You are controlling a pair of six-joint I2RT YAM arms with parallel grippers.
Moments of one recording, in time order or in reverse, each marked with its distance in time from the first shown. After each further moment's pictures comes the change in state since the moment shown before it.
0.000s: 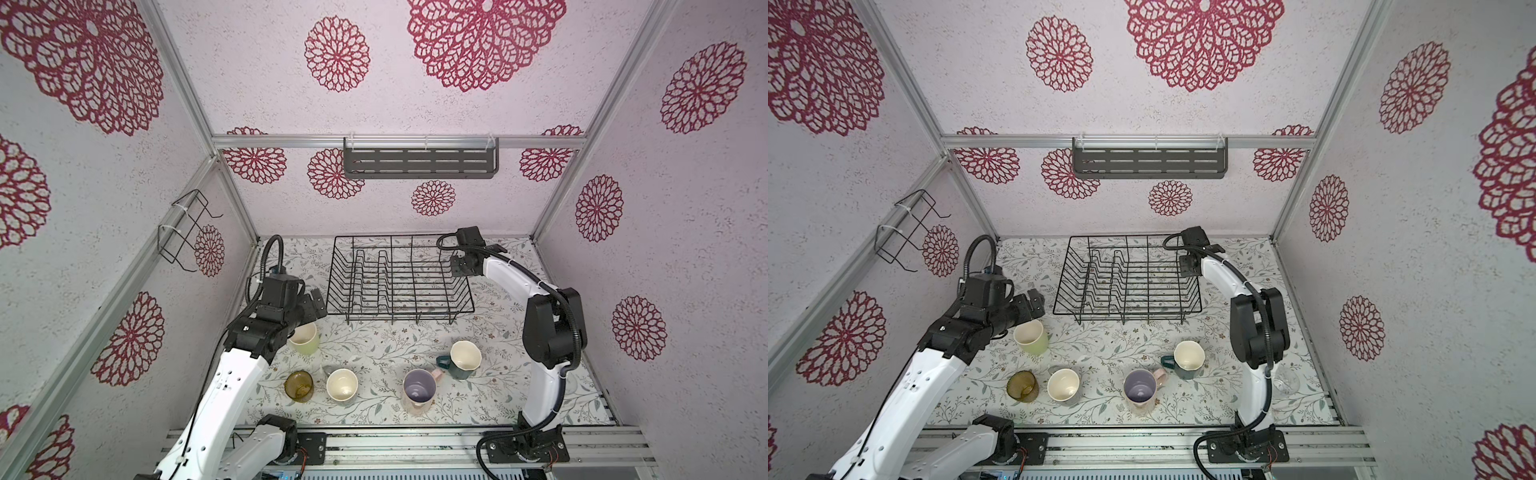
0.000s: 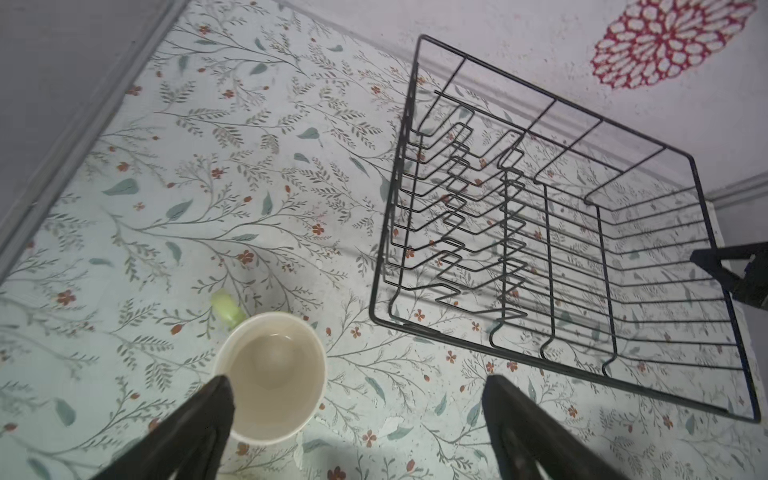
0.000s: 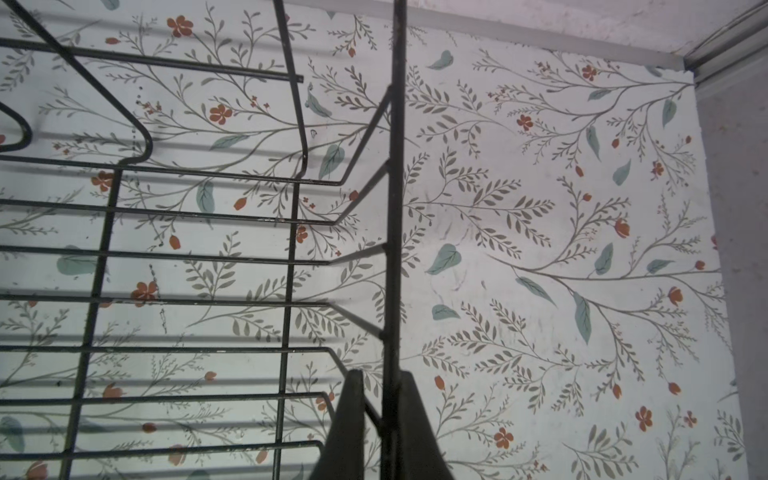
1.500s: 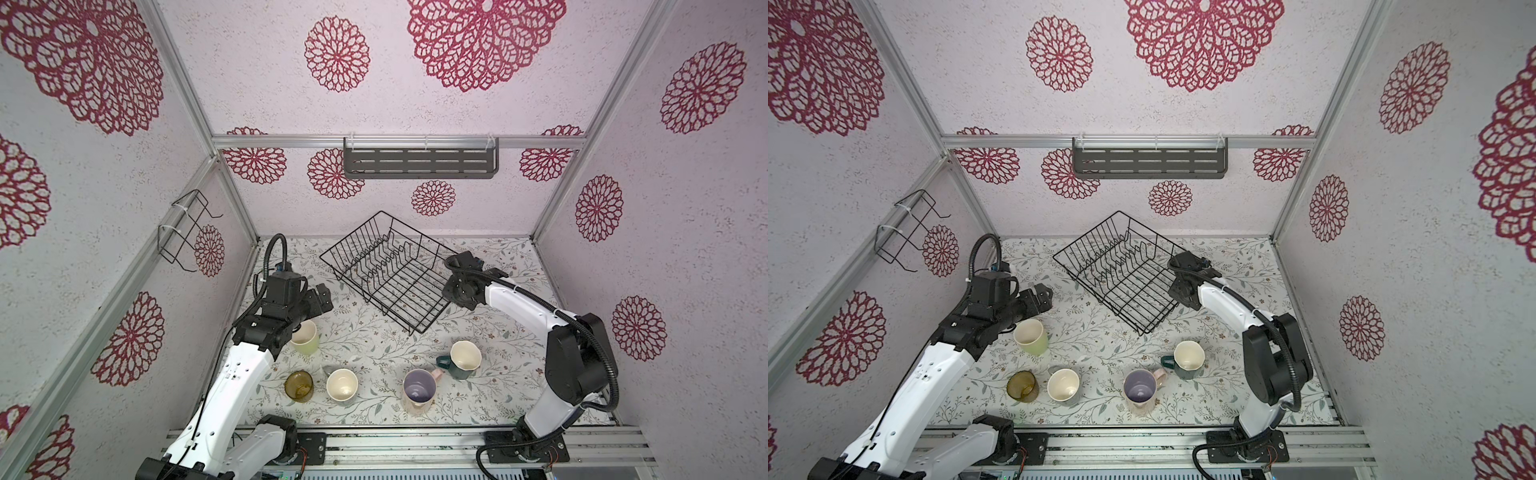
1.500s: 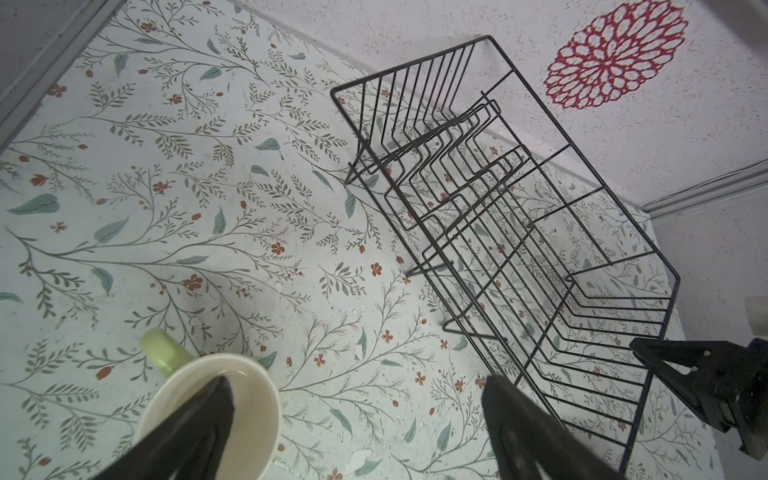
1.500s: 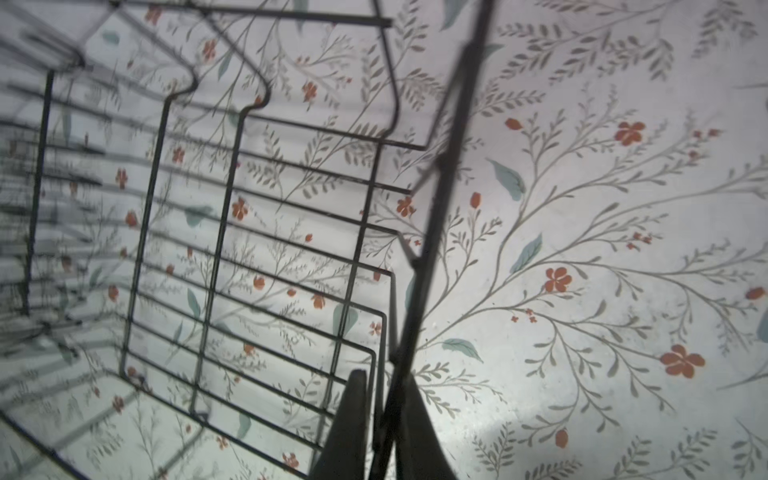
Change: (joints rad) left arm 0.008 0.074 -0.064 0.212 0.127 0.008; right arm 0.126 -0.280 -0.341 -0.041 -0.062 0.761
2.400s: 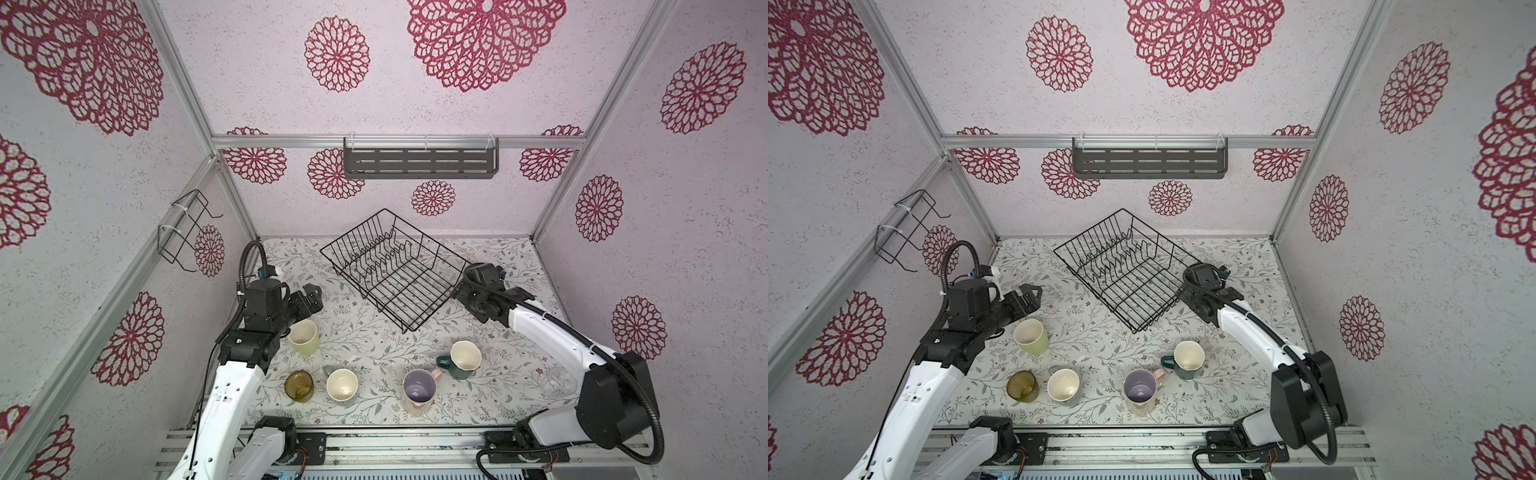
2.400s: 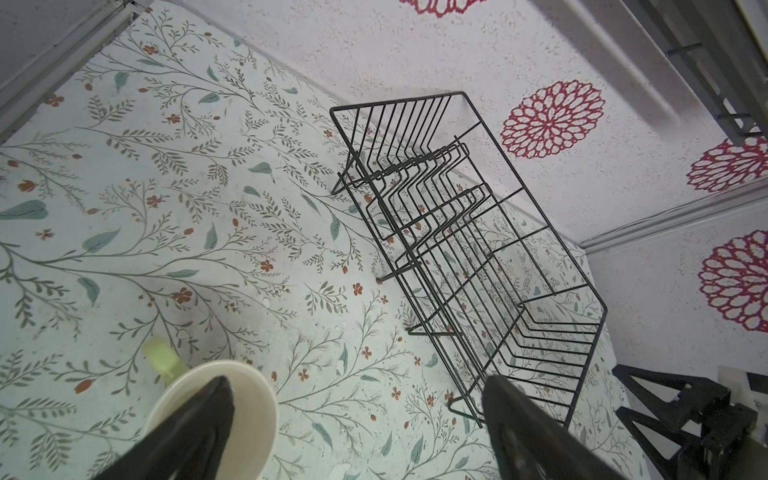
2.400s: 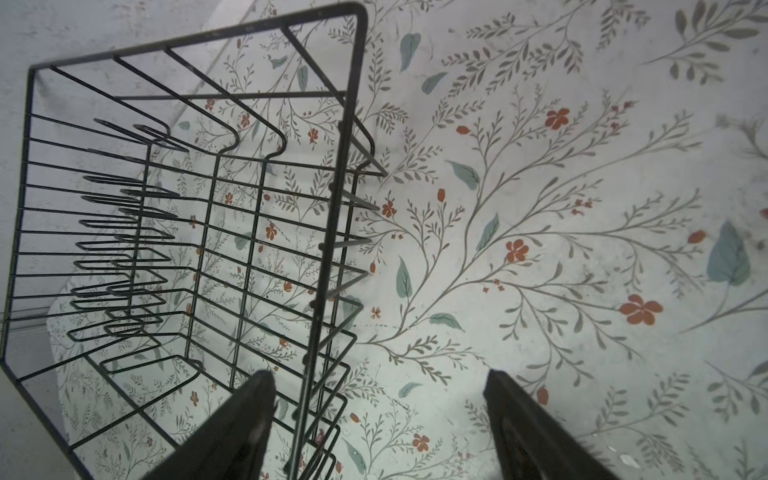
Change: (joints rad) left arm 0.105 -0.103 -0.046 0.055 0.115 -0.014; right arm 0.003 -0.237 -0.211 0.118 -0.002 0.174
